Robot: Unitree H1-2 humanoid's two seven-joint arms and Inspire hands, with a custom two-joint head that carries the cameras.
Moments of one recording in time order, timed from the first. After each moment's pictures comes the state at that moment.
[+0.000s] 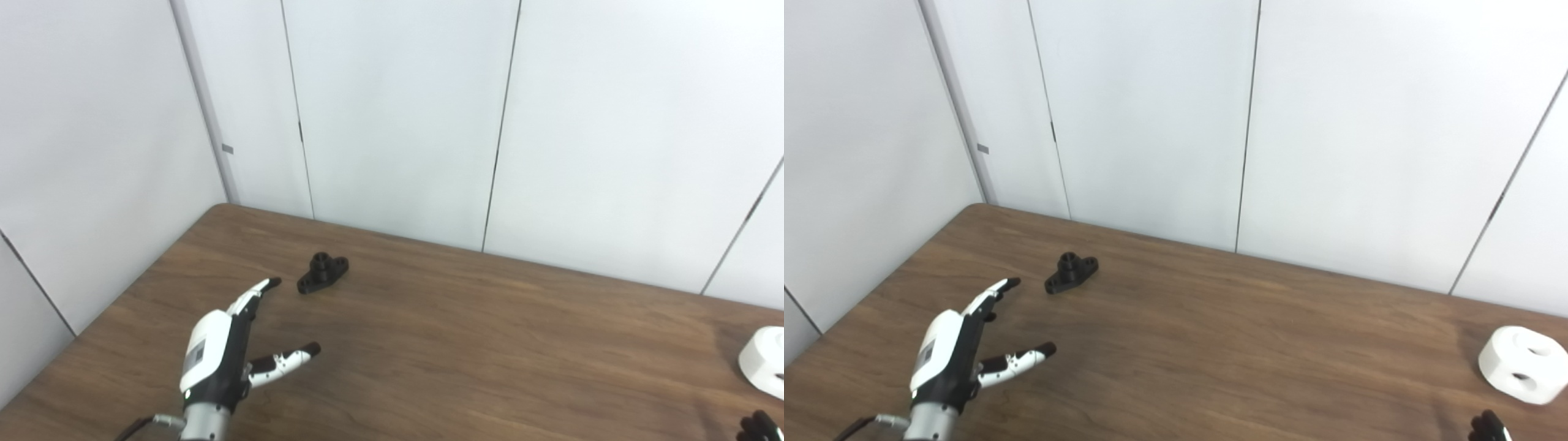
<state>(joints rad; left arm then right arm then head) 0.10 0.23 0.23 -0.35 0.64 0.18 0.08 0.19 -0.13 -0.17 -0.17 0.17 -0.08 0.22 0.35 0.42</state>
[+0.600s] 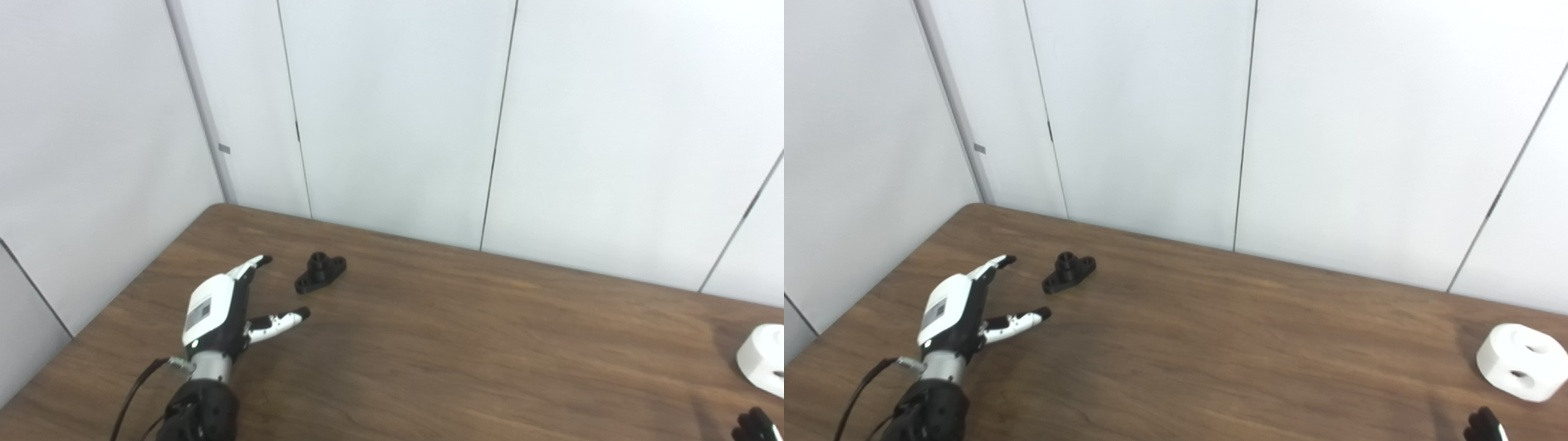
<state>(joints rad) -0.09 0.34 0.18 -0.09 0.69 0.24 0.11 0.19 -0.13 -0.16 -0.18 0.16 -0.09 0.23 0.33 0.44</state>
